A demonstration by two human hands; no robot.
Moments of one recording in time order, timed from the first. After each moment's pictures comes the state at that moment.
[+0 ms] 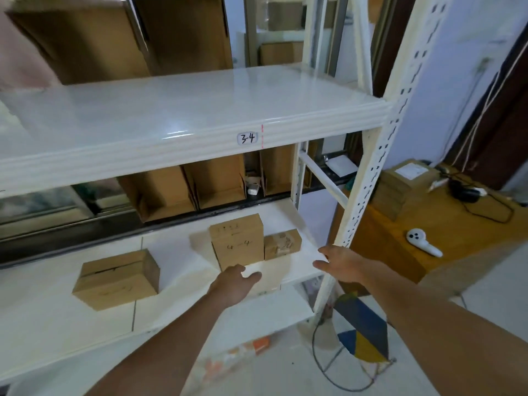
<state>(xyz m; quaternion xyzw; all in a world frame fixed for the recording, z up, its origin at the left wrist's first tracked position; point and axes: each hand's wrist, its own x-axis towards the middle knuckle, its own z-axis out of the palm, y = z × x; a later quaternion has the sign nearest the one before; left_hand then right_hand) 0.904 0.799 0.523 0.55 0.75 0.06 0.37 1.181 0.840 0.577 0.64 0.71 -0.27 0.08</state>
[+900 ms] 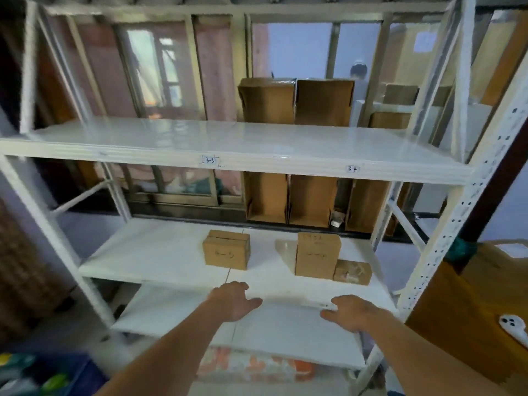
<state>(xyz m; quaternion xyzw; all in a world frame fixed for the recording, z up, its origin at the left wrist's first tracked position) 0.812 0.551 0.601 0.52 0.83 0.01 0.22 1.091 0.687 0.593 0.51 0.82 -0.19 0.17</state>
